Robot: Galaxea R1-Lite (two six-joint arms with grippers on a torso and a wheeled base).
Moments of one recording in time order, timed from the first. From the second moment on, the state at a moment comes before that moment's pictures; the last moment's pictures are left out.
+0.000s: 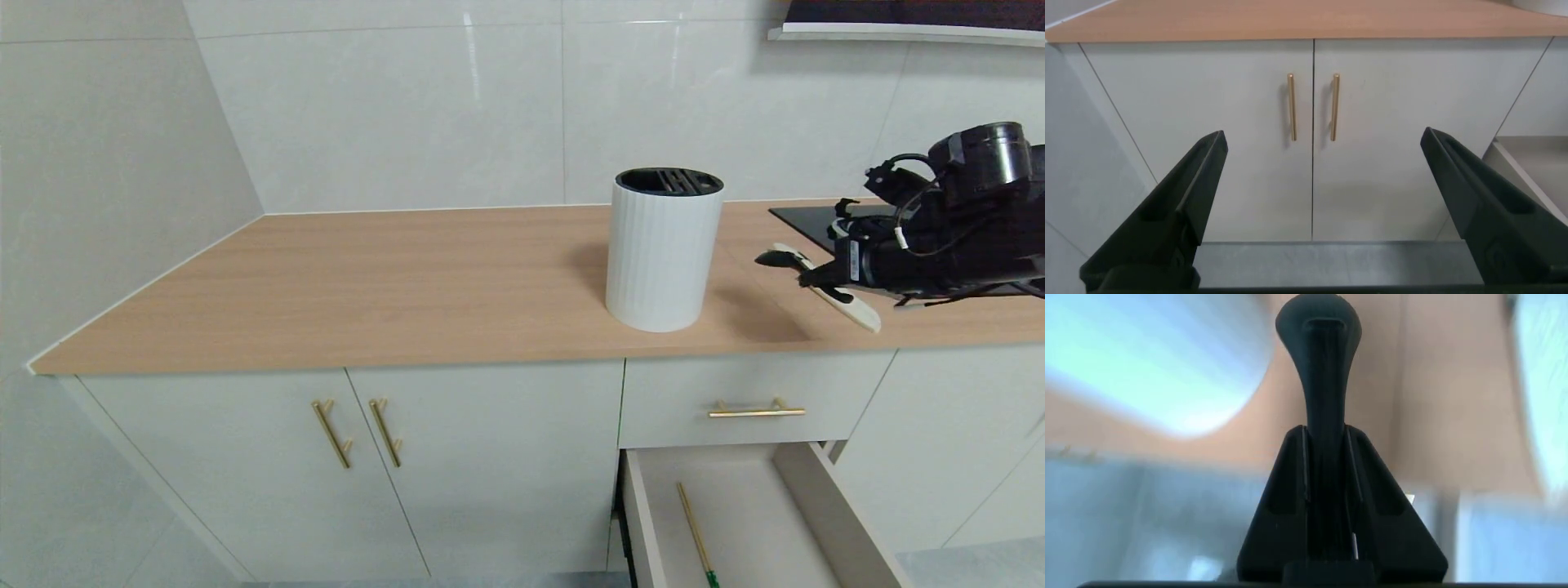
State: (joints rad) left arm 0.00 0.00 0.00 -0.01 0.02 -0.01; right arm 0.03 1.82 -1.46 0.23 0.26 0.13
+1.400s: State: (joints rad) left arm 0.00 0.00 0.00 -0.01 0.02 -0.01; right arm 0.13 1.56 -0.82 0.15 0.07 0.17
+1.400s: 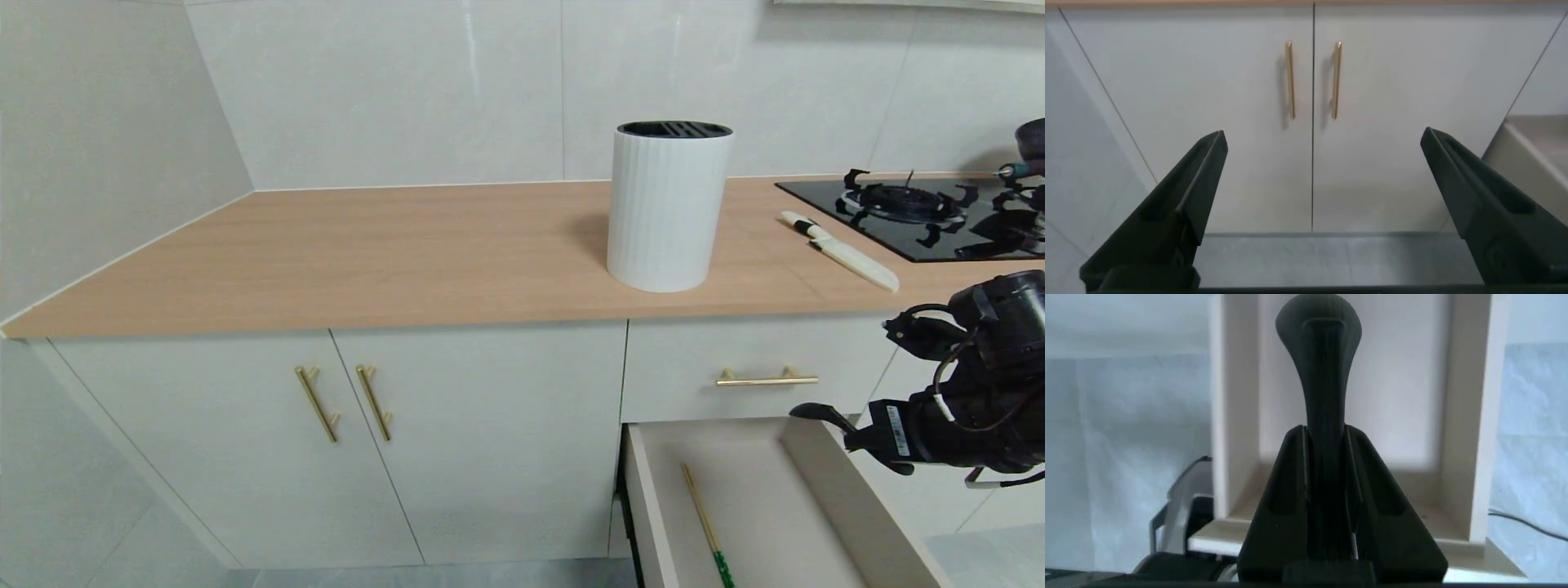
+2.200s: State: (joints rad) left arm 0.00 0.00 0.00 -0.01 0.02 -0.01; right arm 0.13 1.76 -0.74 -0.04 0.03 0.16
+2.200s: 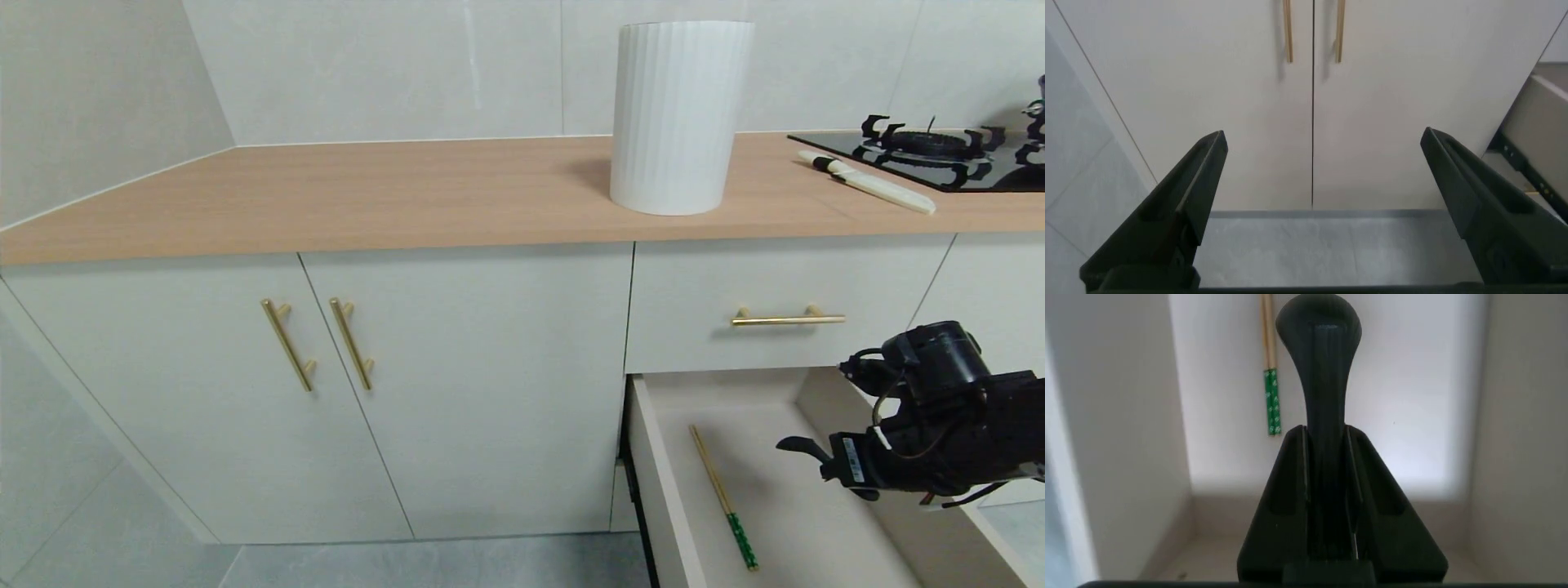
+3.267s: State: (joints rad) left arm 0.00 0.00 0.00 -0.01 0.02 -0.01; right arm 0.14 2.23 -0.73 -0.45 -0.06 0.13
